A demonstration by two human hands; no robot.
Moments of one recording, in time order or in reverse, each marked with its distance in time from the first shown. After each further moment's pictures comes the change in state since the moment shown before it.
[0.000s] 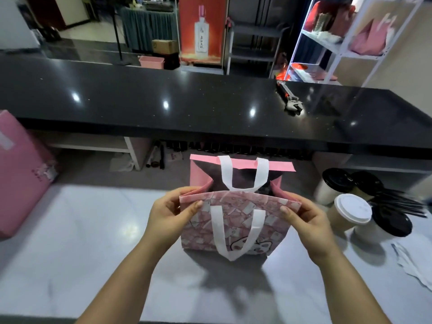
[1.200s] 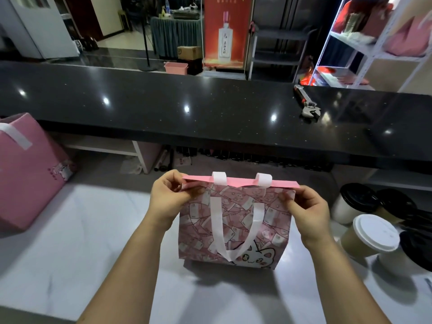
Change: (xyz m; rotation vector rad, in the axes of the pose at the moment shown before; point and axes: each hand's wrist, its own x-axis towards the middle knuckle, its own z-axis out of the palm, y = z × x) left_hand 0.060 0.003 0.017 -0.038 0.230 -0.057; right_hand 0.077 0.024 -0.007 -0.052 0.097 -0.074
